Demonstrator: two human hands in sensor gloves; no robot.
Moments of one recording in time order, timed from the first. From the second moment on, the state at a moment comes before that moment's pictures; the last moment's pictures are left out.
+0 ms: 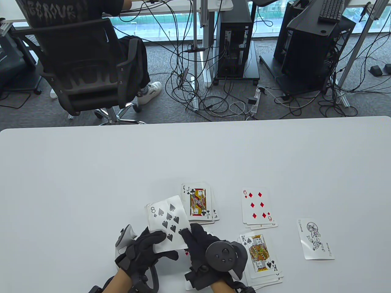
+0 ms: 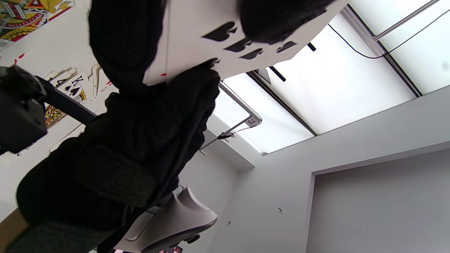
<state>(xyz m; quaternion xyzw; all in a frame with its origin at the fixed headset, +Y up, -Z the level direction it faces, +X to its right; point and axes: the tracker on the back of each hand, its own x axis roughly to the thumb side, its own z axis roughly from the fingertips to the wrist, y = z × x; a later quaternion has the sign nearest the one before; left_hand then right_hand) -0.190 -0.799 -0.251 -0.31 -0.16 0.84 0.40 0.021 -0.726 -0.225 0.15 -0.17 0.88 0.42</state>
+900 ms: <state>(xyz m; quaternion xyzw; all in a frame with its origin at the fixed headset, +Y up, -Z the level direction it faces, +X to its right) -0.202 -0.801 -0.253 -0.28 -0.11 0.87 0.39 0.157 -0.683 -0.235 -0.02 -0.02 0.95 0.32</state>
